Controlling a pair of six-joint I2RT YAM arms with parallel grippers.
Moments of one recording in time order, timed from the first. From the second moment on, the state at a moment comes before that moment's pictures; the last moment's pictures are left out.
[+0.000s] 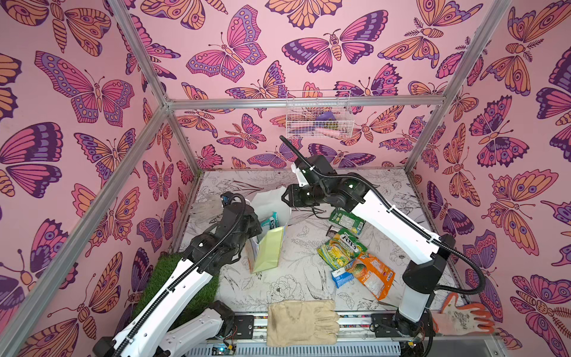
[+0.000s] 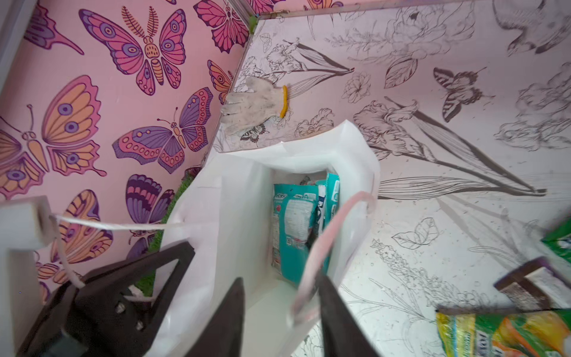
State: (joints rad) left arm -0.57 0.95 1.10 -0.84 -0.34 -0.79; right arm 0.87 1.84 2.07 -0.94 -0.09 0.66
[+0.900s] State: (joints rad) left arm -0.56 1.05 1.11 -0.78 -0.28 -0.74; right arm 0.84 1.43 1.49 -0.64 -0.17 0.63
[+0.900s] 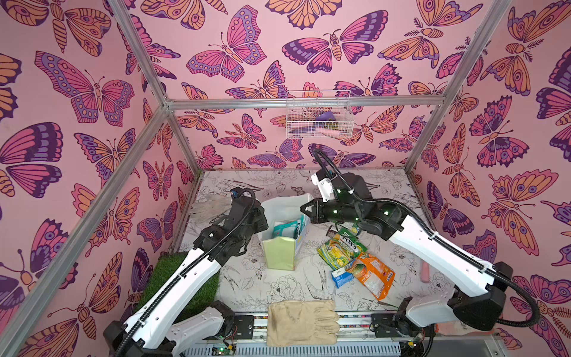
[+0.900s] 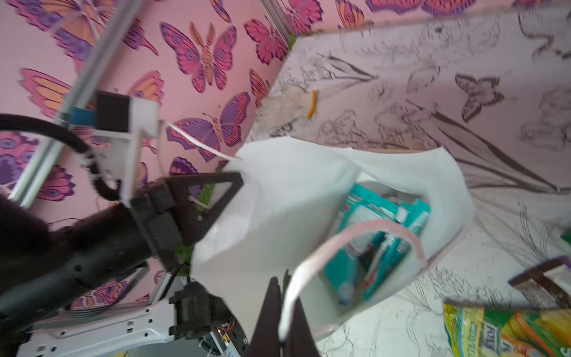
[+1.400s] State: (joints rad) left arm -0.54 1.05 1.14 -0.75 -0.26 -0.71; right arm 0.83 1.43 1.58 -0.70 -0.16 0.62
